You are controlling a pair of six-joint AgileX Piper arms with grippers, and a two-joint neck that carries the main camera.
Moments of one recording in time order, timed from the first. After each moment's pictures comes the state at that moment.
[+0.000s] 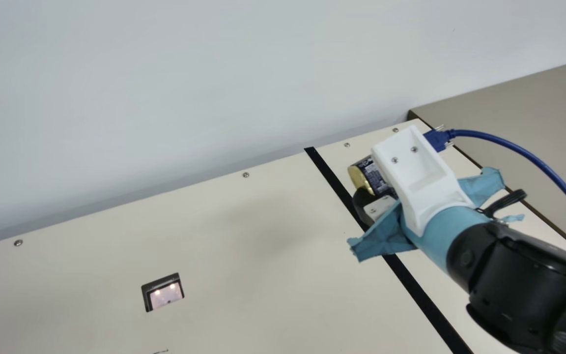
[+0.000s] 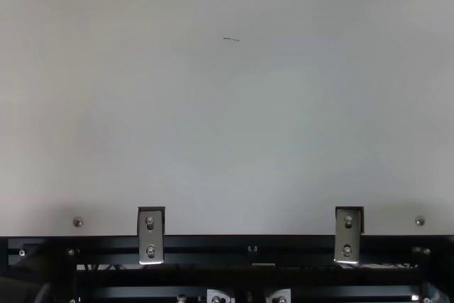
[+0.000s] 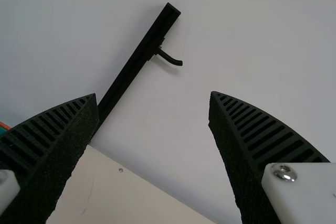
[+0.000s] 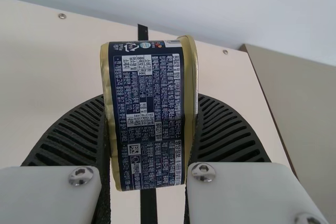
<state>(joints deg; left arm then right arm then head) -5.1 31.7 -42.8 38.7 23.3 -74.1 12.2 58.5 -41.8 -54.1 36.0 41.1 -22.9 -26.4</state>
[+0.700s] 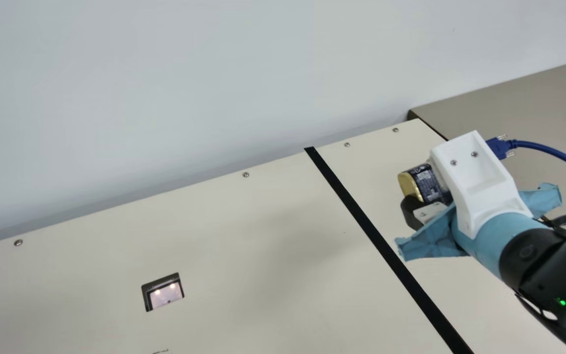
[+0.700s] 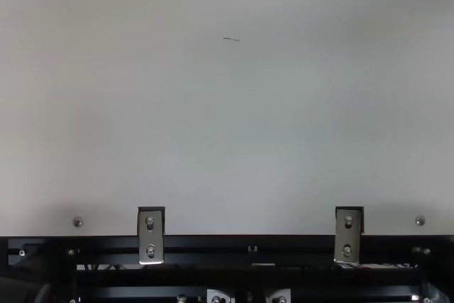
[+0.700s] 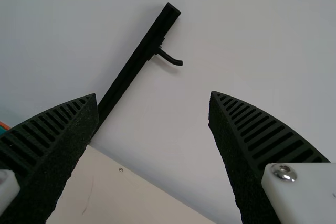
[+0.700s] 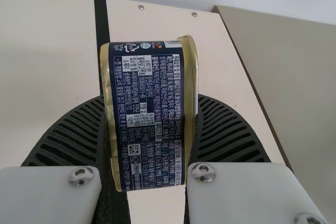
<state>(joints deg) -5.1 31.7 -42.8 38.7 23.3 -74.1 -4.0 54.2 -38.5 -42.0 31.6 27.0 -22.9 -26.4</state>
